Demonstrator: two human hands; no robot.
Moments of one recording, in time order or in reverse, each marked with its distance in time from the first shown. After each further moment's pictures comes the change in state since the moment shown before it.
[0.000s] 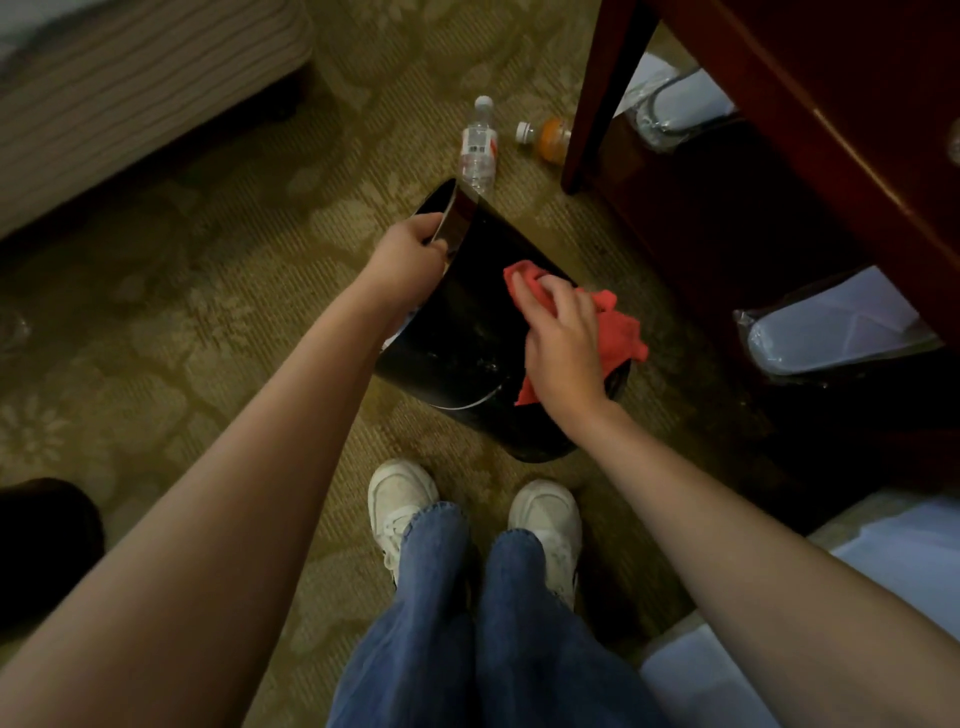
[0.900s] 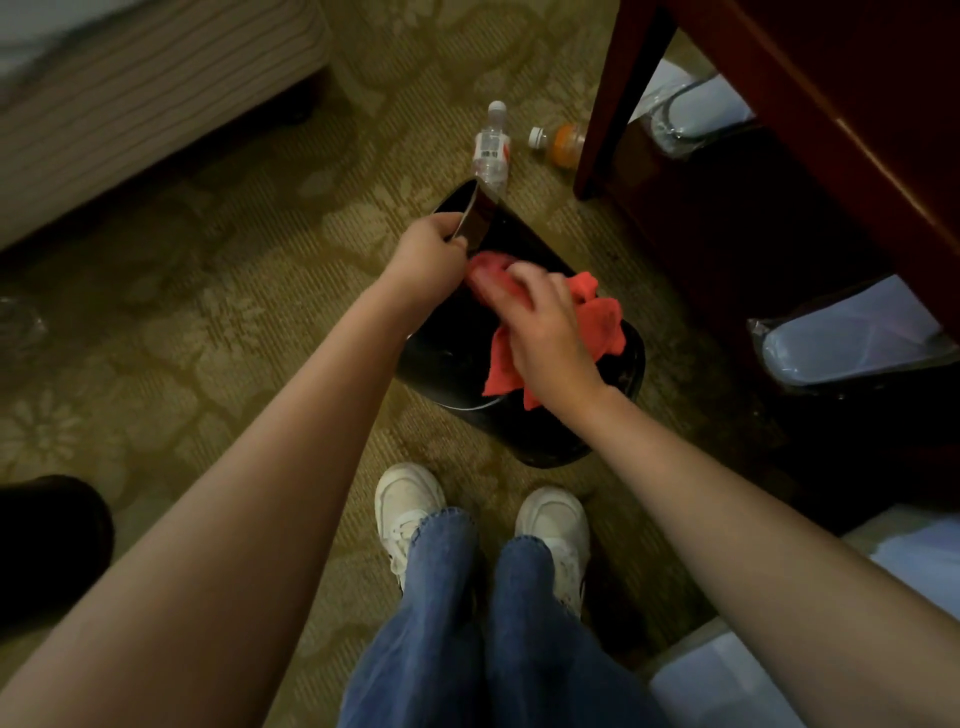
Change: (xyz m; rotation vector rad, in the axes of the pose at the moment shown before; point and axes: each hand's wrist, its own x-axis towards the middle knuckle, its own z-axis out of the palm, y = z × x) left_hand 0.008 0.004 0.005 0.040 0.049 0.076; right_hand 0.021 -0.015 0.001 0.163 -0.068 -0.174
